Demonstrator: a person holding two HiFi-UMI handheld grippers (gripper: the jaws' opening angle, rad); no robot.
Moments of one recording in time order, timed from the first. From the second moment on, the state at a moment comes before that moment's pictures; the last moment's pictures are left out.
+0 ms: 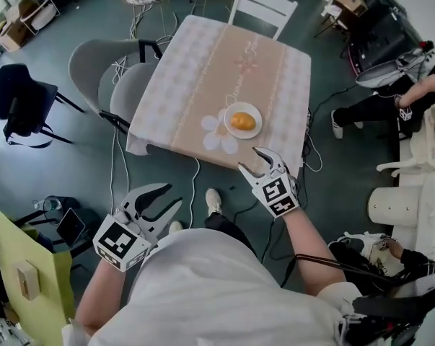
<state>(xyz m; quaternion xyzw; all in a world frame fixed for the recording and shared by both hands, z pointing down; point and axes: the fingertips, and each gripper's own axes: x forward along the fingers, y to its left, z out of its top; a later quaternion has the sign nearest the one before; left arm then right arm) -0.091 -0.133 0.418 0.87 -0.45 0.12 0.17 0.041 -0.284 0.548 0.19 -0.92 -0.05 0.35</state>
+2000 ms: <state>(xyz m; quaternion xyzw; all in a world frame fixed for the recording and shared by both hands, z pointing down) -0.137 -0.158 0.405 0.79 -0.58 0.10 0.17 0.014 -0.423 0.627 0.15 -0.86 -0.14 0.47</state>
